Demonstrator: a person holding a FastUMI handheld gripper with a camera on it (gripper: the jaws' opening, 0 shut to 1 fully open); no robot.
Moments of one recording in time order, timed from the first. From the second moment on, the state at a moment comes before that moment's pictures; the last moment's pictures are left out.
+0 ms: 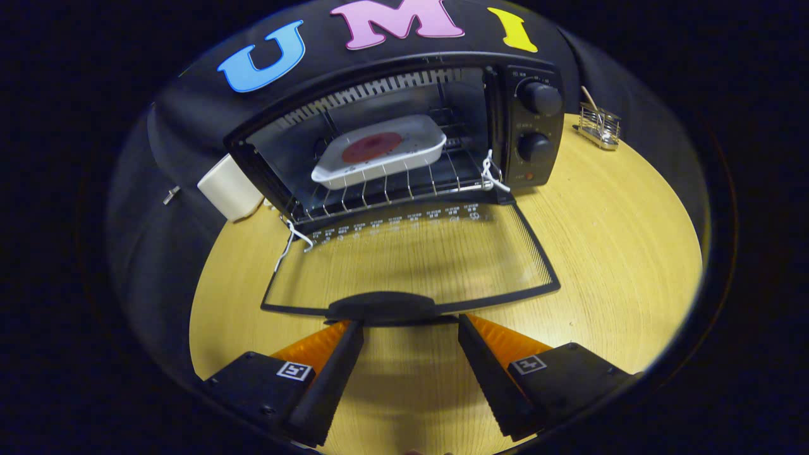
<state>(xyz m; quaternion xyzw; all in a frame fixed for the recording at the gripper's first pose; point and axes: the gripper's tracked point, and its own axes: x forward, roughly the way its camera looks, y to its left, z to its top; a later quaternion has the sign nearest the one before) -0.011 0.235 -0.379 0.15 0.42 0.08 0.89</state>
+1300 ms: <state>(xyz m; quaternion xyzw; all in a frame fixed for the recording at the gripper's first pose) 0.064 0.173 -0.233 0.33 0.28 0.07 0.90</state>
